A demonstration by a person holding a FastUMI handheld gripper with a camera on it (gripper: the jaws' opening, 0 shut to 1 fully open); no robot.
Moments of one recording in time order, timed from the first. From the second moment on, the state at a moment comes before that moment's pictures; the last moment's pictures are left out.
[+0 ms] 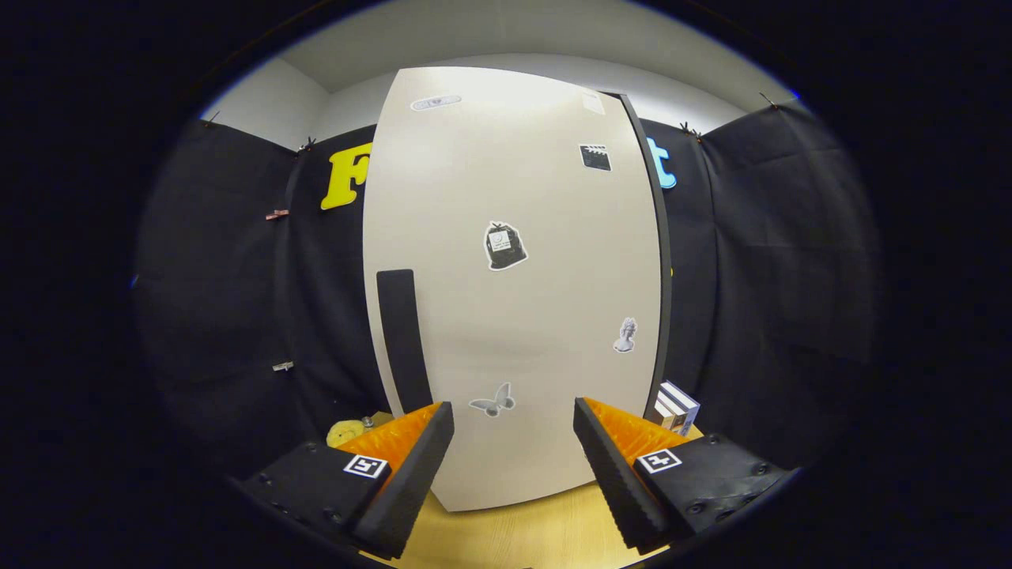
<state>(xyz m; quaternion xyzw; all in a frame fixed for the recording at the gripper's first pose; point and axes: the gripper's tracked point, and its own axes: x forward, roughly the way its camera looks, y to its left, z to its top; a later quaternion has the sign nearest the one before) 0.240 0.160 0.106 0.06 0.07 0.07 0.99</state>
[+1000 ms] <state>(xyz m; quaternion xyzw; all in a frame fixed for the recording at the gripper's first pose) 0.237 0.114 0.091 0.07 0.07 0.07 0.99</state>
